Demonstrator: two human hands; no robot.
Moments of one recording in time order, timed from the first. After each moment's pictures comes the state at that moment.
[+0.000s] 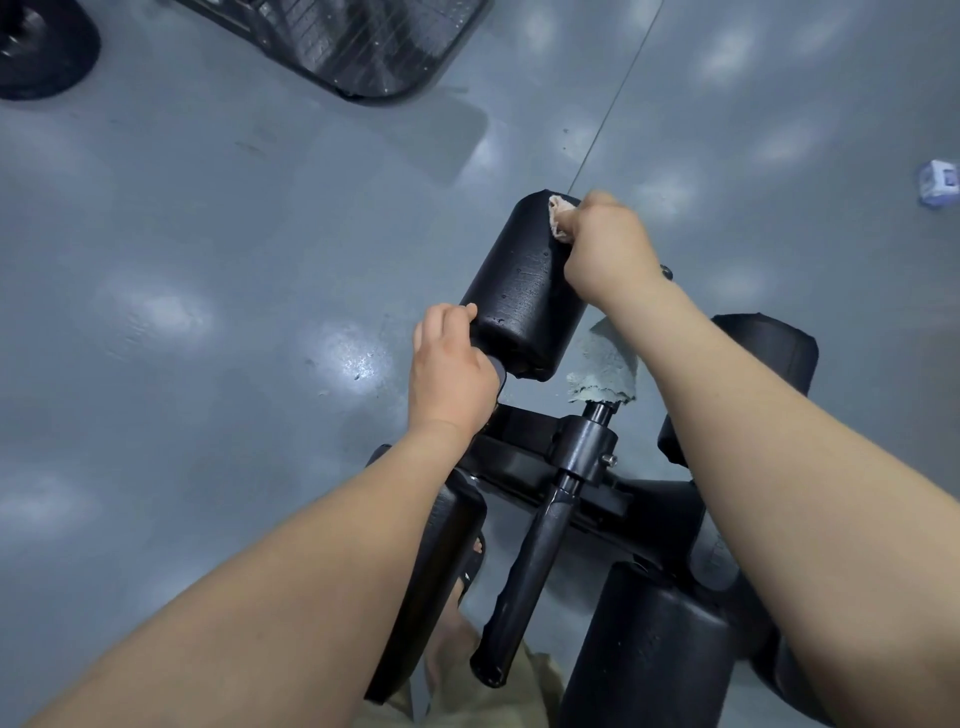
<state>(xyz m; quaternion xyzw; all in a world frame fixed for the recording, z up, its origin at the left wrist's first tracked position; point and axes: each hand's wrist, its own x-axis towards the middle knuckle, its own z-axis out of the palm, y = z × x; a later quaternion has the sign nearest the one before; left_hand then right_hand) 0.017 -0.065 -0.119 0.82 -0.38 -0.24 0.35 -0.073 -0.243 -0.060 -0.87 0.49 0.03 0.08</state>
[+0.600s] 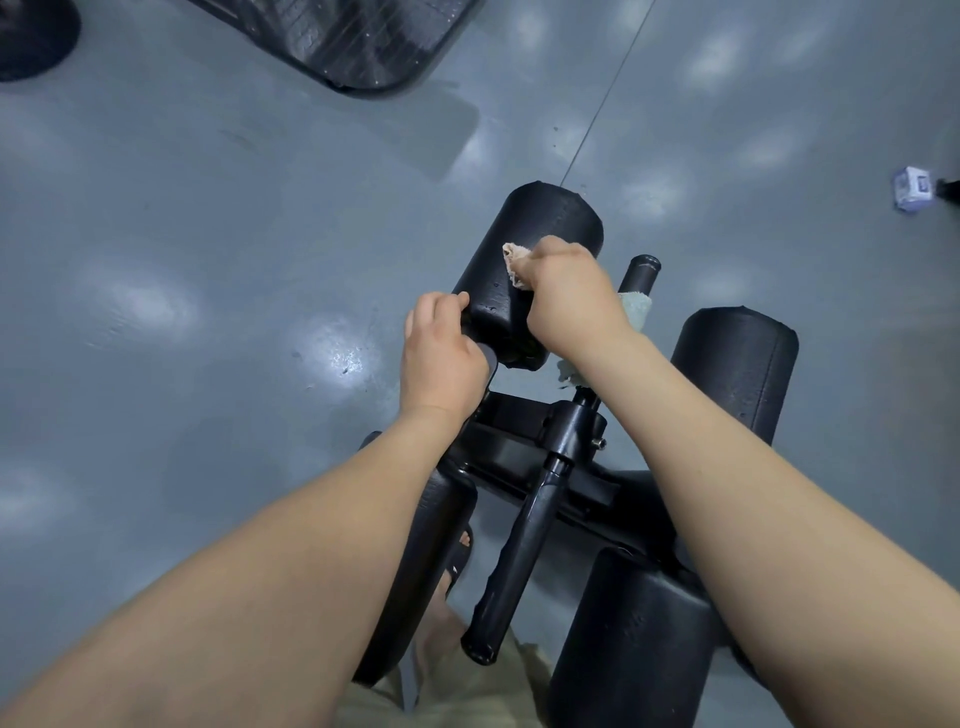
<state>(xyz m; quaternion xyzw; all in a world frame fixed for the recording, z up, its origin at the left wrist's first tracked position) 0.016 -0.063 -0.117 0.82 -0.38 -0.26 0.36 -0.075 -0.176 -0.059 -0.89 0.44 0.06 0.09</state>
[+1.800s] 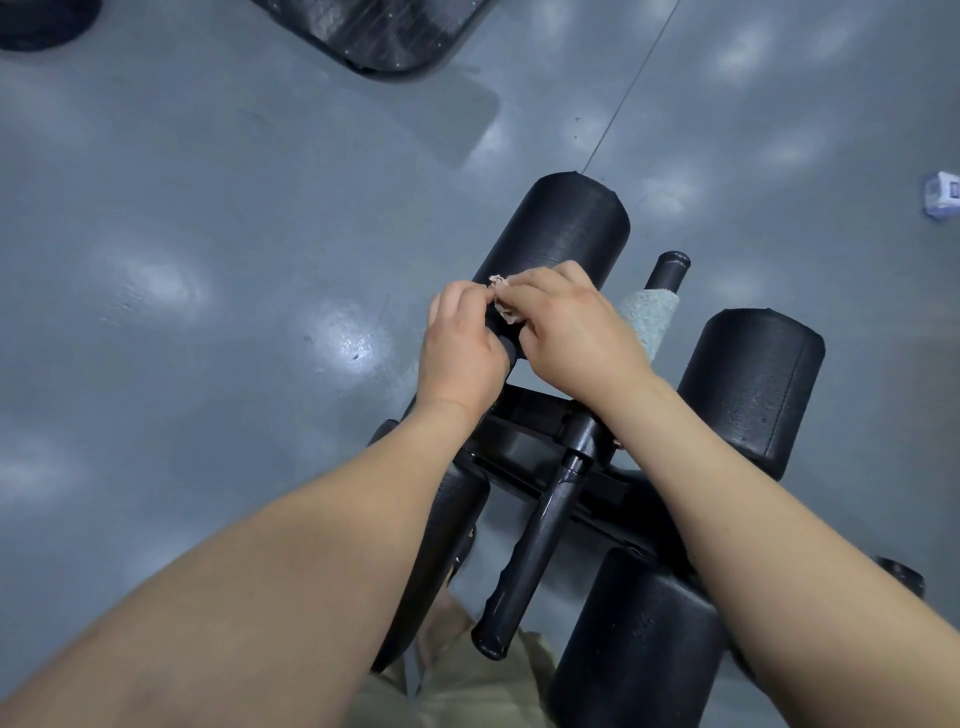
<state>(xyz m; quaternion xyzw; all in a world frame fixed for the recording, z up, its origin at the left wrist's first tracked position) 0.018 -0.061 -0.120 0.79 -0.42 -0.22 0.40 -0.089 -0.142 -0.073 -0.93 0.34 -0.04 0.15</state>
